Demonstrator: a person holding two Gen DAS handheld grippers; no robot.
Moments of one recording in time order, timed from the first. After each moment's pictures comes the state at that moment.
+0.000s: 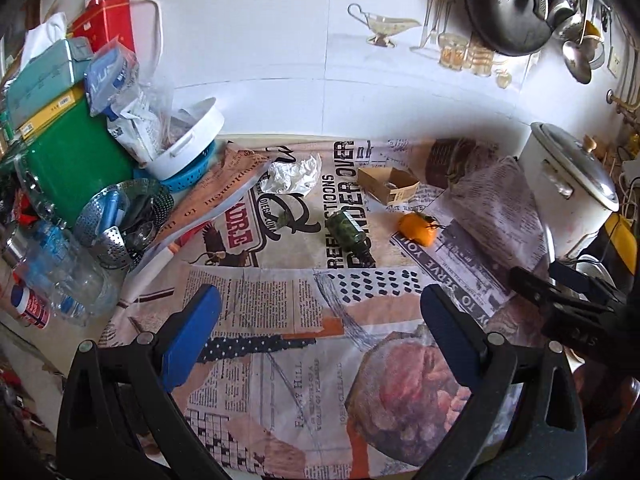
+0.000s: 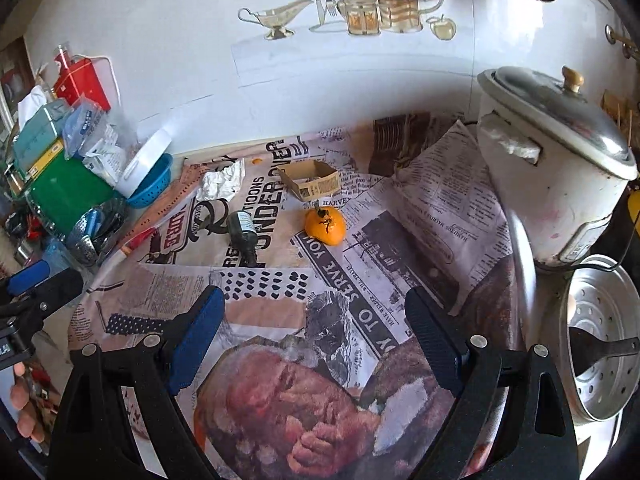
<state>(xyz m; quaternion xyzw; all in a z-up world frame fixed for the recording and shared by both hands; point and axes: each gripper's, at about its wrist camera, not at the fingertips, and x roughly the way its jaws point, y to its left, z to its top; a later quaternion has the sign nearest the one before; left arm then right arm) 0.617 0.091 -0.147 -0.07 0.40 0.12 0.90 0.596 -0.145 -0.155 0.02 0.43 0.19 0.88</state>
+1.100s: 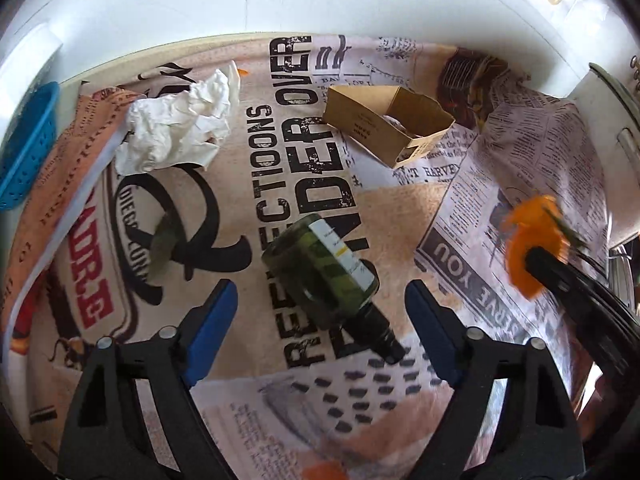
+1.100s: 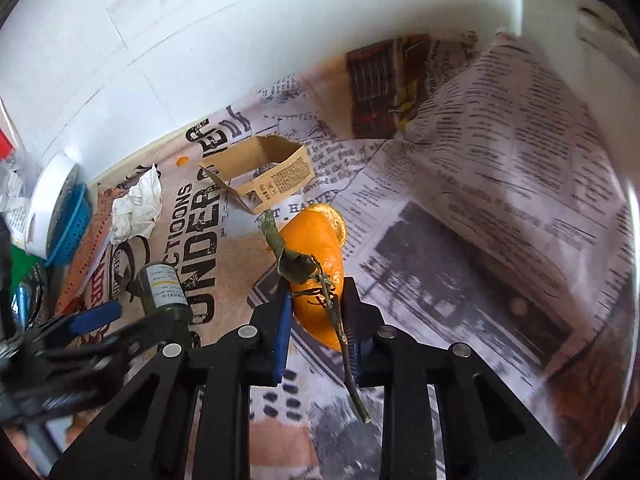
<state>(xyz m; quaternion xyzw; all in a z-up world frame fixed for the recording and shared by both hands) 0.817 0.114 -0.294 -0.09 0.54 -0.01 0.84 0.703 -0.112 -0.236 0.08 0.48 0.10 0.87</state>
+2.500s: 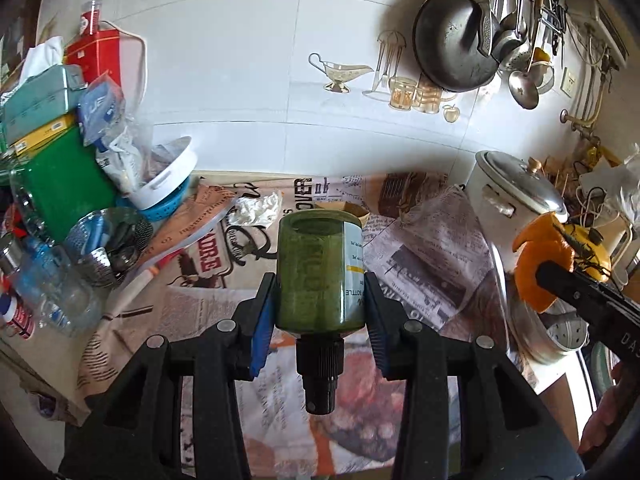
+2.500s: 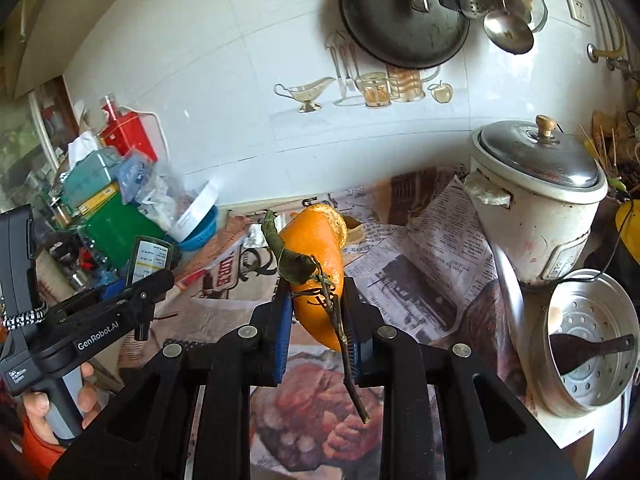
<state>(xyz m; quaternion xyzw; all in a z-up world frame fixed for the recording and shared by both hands) 0.562 0.056 -0.100 -0.08 0.33 0.06 0.94 0.514 -0.176 -0.081 0.06 0.34 0.24 0.91</state>
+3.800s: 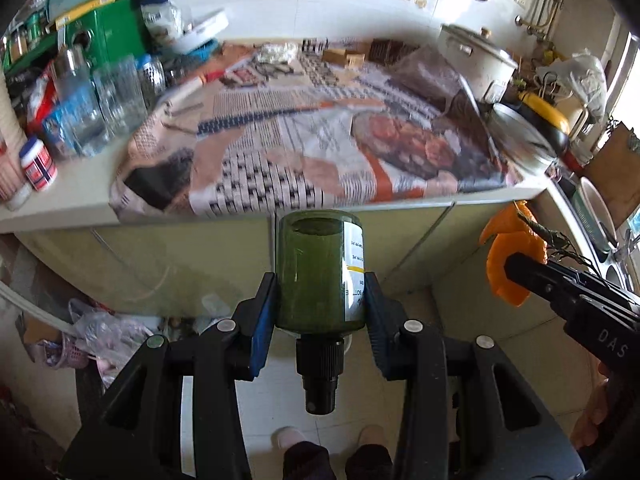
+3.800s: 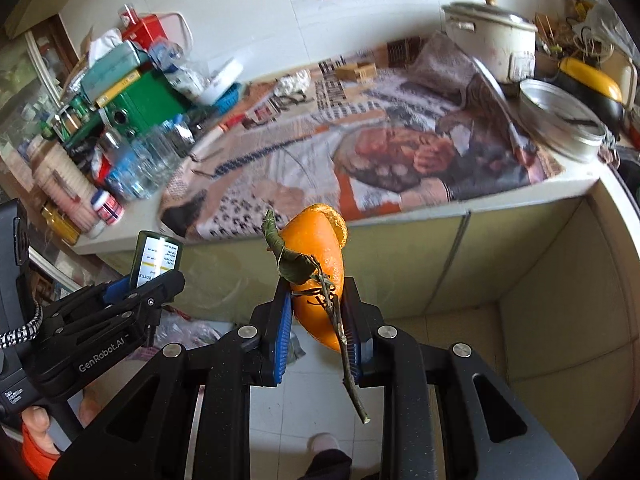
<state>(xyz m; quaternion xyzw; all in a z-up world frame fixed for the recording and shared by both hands) 0.291 0.098 -0.235 -0.08 0.46 -0.01 0.88 0.251 -0.097 -0.189 0.07 0.47 0.16 0.86</state>
